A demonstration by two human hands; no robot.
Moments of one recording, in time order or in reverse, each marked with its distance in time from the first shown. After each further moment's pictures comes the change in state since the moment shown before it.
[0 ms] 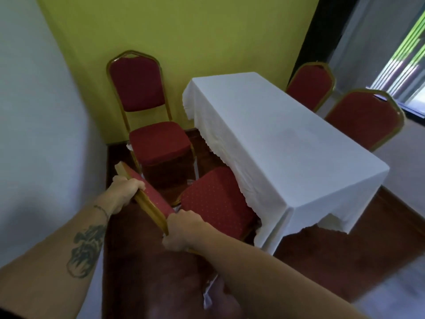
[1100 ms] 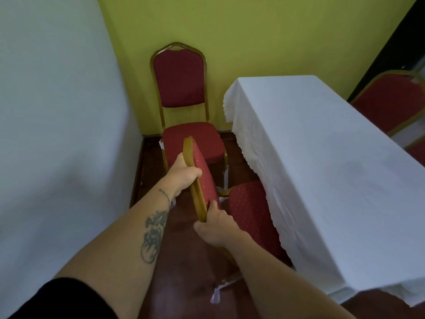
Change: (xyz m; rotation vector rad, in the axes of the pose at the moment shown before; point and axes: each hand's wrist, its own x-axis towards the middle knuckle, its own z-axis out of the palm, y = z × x) left_hand 0.085 0.123 0.068 -0.098 -0.080 0.132; right_hand 0.144 0.071 -0.062 0.361 -0.009 0.184
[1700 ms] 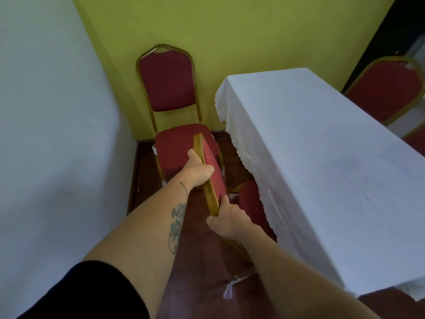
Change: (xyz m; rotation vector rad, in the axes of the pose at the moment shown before) left_hand 0.029 0.051 0.060 0.340 -0.023 -0.051; right_hand 0.028 0.041 -0.047 0.025 0.041 0.046
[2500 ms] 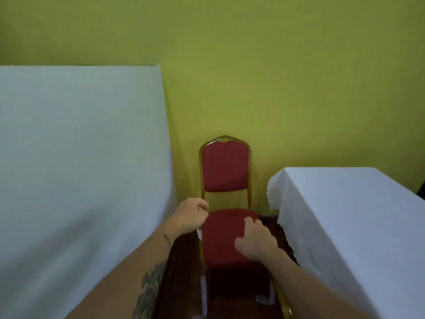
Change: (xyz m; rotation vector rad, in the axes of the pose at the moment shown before) left_hand 0.104 -0.025 -0.253 0.064 0.226 0.223; right_hand 0.161 -0.216 -0.102 -0.188 0.210 -0.225
